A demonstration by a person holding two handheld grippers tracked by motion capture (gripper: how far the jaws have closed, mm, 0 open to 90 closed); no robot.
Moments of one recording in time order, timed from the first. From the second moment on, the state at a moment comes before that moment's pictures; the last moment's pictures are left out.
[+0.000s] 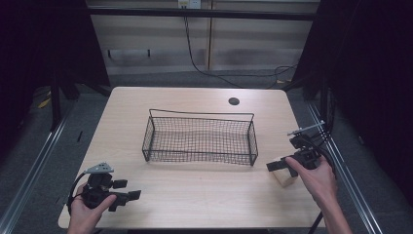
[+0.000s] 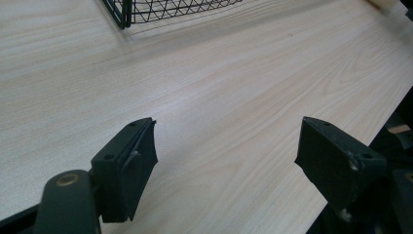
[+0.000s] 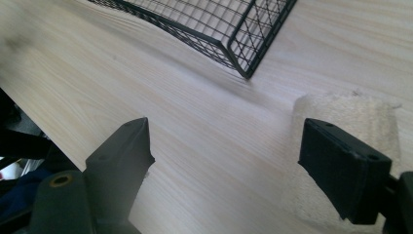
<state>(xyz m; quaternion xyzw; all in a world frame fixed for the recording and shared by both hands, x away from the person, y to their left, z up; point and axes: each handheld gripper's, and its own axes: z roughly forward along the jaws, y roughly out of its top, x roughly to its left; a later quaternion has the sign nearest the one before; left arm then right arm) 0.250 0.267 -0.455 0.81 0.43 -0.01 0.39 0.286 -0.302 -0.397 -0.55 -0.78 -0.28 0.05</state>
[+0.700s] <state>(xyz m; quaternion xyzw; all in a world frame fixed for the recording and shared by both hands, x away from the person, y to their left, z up) 0.250 0.268 -0.455 0.81 0.43 -0.01 0.39 0.314 -0.321 -0.401 -0.56 -0.80 -0.22 0.08</state>
